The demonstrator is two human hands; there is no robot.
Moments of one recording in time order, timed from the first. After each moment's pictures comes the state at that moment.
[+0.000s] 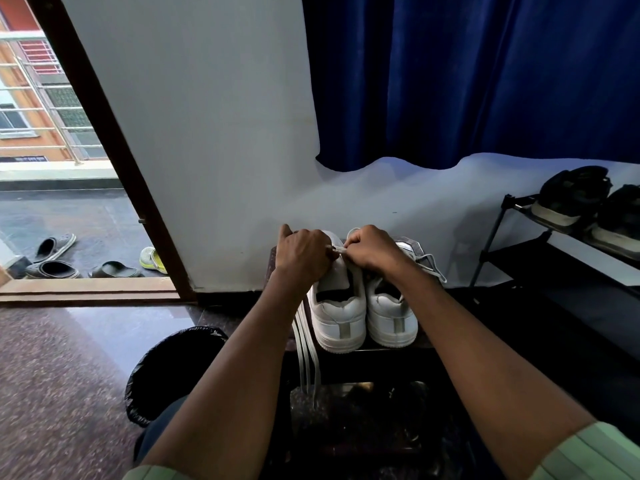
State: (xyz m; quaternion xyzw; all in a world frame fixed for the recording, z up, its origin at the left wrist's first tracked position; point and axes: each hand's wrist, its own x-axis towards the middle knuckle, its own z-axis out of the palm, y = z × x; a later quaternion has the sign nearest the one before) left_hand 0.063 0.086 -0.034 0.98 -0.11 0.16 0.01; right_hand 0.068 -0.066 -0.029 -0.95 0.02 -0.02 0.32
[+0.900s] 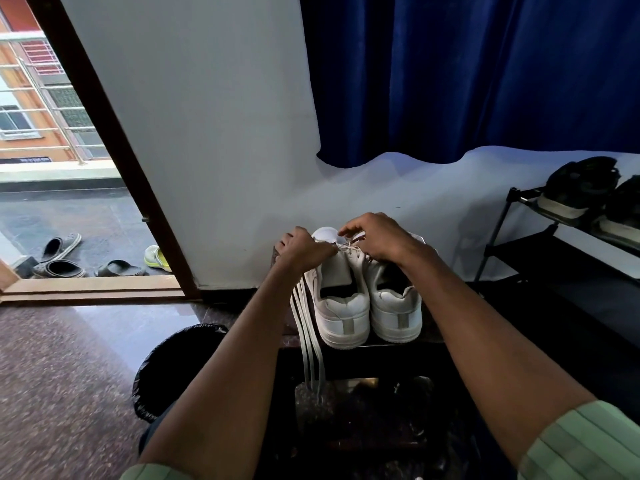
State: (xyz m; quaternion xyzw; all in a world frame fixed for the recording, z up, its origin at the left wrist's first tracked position) left_hand 0.074 0.093 -0.039 0.93 0.09 -0.04 0.34; right_hand 0.079 -0.085 -0.020 -0.96 -0.13 -0.04 0.25
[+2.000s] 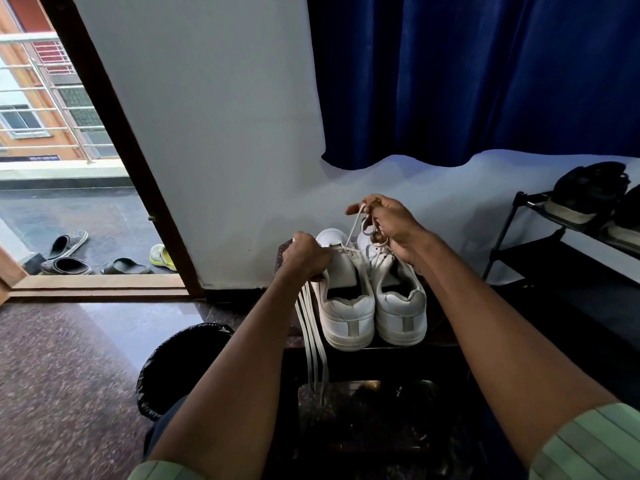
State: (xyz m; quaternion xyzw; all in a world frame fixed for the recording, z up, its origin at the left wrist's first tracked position) left_hand 0.094 0.095 -0.061 0.91 0.10 -0.04 0.40; right_hand 0.075 -0.083 -0.003 -0.71 -0.04 0.01 0.70
